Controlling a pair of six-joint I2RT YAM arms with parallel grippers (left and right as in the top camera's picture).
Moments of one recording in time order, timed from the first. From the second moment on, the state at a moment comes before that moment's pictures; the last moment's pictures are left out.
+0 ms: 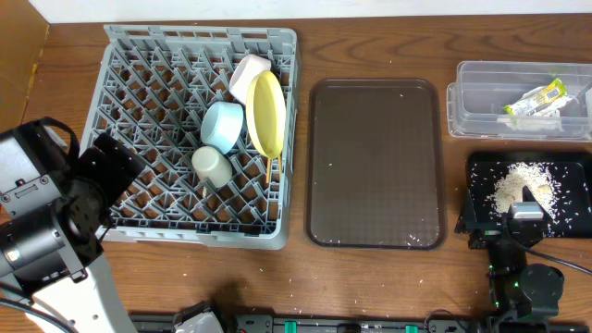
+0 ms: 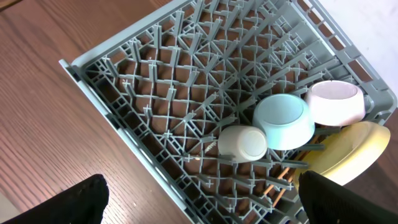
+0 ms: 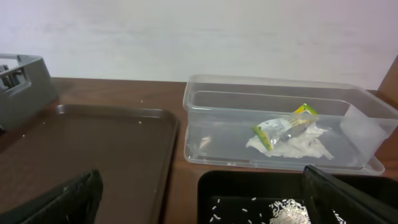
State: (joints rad) left arm 0.47 1.12 1.61 -1.39 -0.02 -0.41; right arm -0.01 0.01 0.01 -0.07 -0.03 -0.01
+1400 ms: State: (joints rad) left arm 0.06 0.88 1.13 -0.92 -0.07 -0.34; right arm -0.01 0.01 0.01 -0.07 -0.02 -0.01
